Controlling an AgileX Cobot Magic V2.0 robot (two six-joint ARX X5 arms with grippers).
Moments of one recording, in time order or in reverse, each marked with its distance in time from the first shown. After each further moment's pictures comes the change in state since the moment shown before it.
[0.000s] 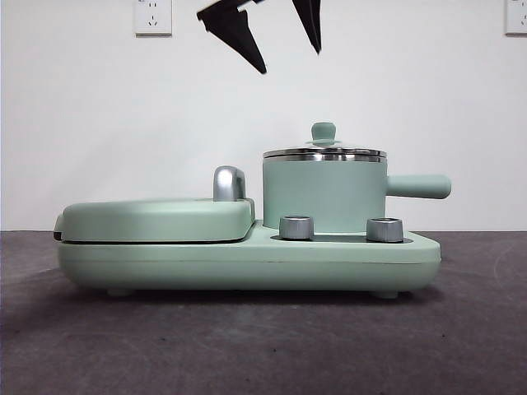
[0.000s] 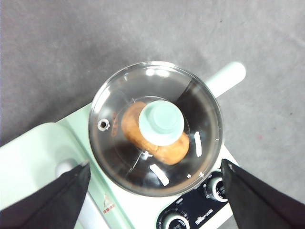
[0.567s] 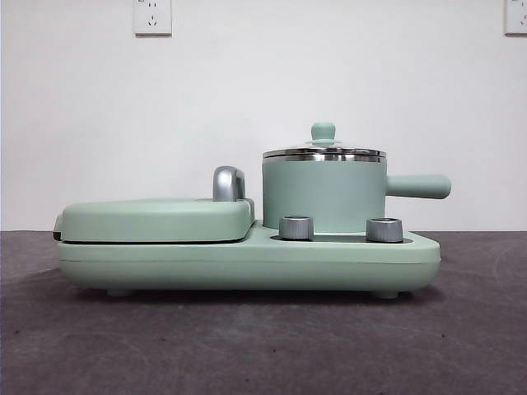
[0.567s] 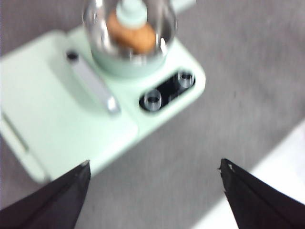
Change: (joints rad) left arm -0.100 -0.844 -0.881 0.001 -0.032 -0.002; right arm 0.000 0.000 0.000 0.037 -0.035 0.000
